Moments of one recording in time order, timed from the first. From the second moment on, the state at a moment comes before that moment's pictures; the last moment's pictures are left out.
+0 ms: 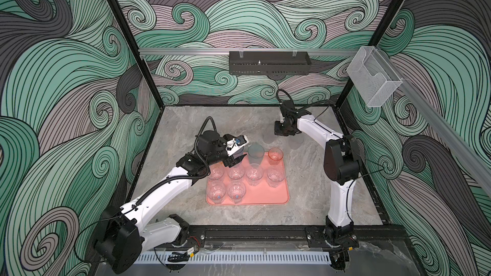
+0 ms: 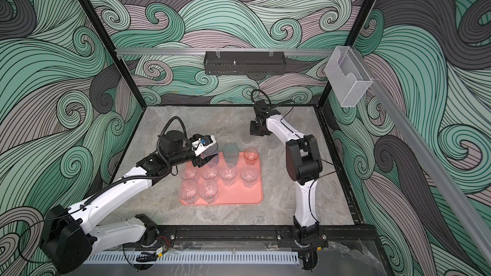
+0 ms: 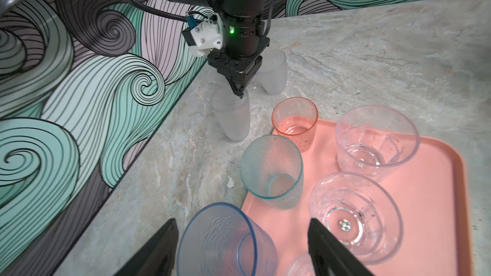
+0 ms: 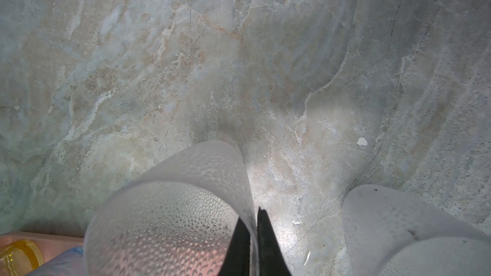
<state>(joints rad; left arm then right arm) -0.55 1.15 0.83 -0.12 0.26 0.59 0.34 2.04 1.67 -0.75 -0.01 0.34</state>
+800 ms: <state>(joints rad) -0.58 1.01 0.78 -0.02 0.09 0.72 0.60 1.20 0.99 -0.08 0.00 -0.11</state>
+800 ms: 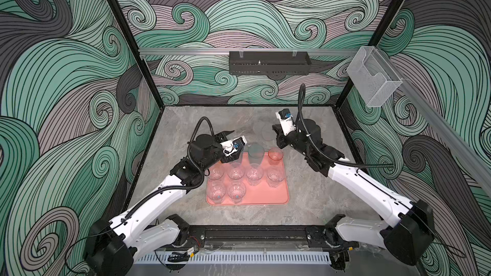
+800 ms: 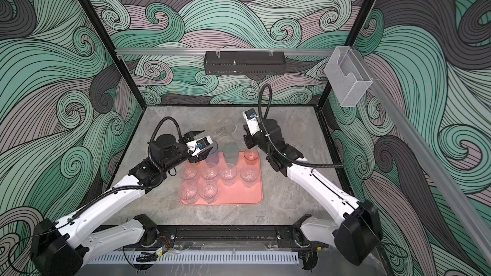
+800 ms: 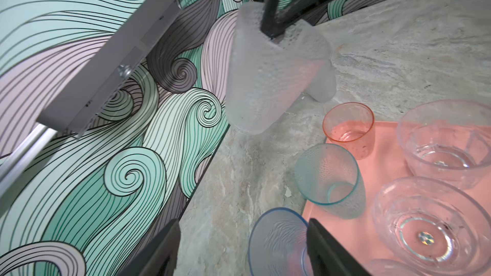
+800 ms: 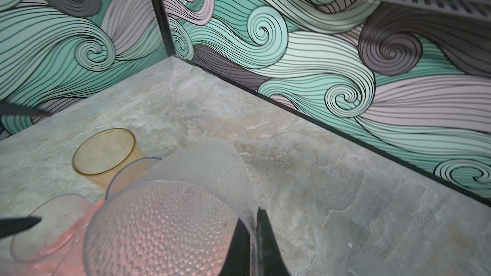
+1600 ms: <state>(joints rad) -0.58 0.82 0.78 -0.10 -0.12 0.52 0.68 0.81 0.77 -0.15 -0.39 -0.02</state>
